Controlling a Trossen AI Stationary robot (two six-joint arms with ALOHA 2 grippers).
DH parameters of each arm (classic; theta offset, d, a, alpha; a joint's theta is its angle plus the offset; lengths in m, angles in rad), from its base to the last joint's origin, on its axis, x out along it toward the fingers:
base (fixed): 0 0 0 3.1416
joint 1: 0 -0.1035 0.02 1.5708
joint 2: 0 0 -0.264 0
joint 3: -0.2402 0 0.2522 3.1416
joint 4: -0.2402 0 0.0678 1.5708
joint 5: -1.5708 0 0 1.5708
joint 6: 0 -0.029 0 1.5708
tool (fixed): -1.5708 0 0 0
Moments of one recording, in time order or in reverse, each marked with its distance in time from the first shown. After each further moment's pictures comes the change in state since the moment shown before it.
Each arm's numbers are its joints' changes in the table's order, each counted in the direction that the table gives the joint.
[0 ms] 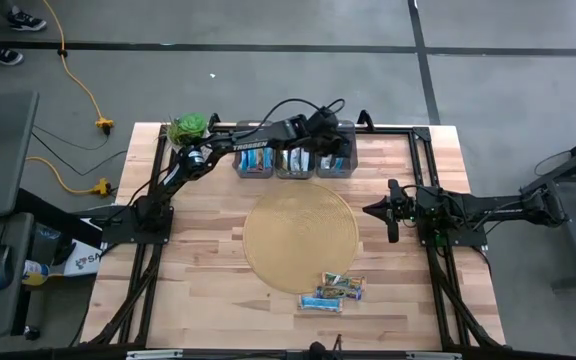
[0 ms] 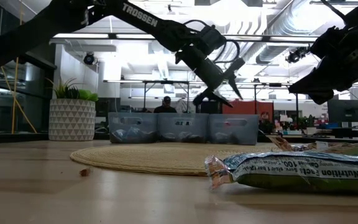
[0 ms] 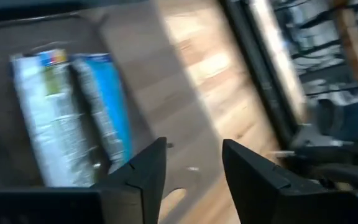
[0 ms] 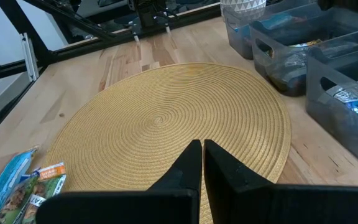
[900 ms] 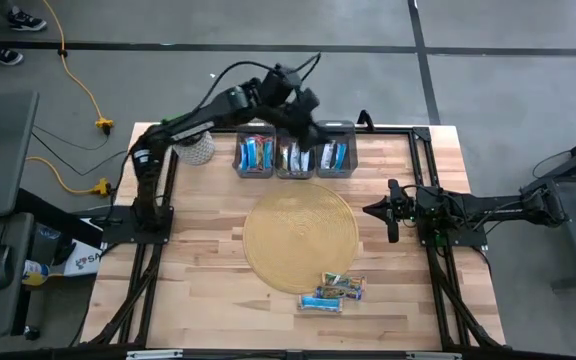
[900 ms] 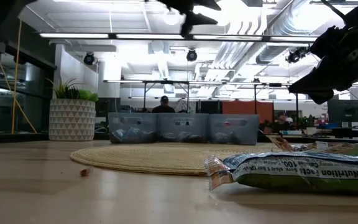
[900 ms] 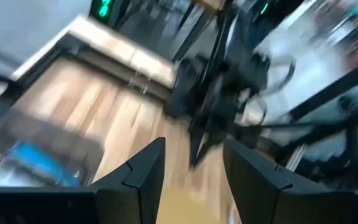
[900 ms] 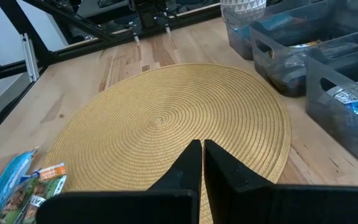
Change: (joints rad) left arm -0.021 -0.411 -0.001 -0.216 0.370 -0.539; right arm 0.000 0.000 -0.002 0.000 0.000 0.000
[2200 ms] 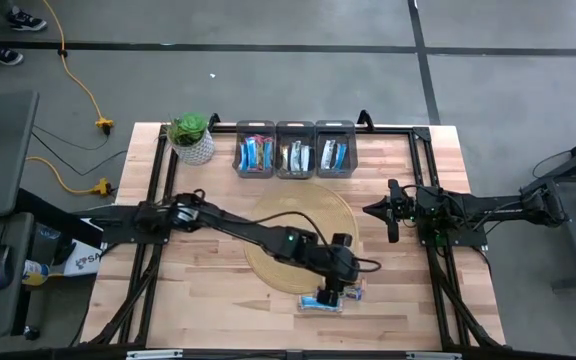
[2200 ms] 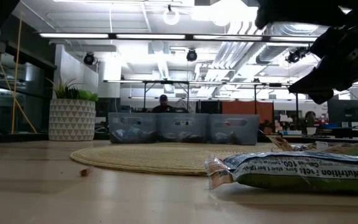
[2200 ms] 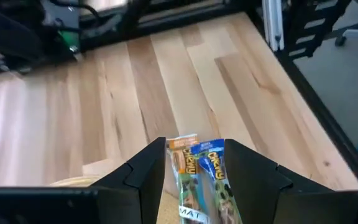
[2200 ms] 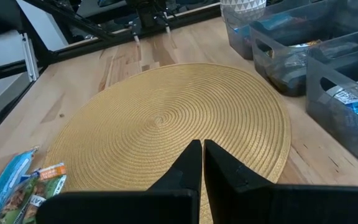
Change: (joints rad) left arm 0.690 0.340 0.001 0.159 -0.534 -0.354; right arm 0.000 0.000 0.000 0.001 0.000 0.000
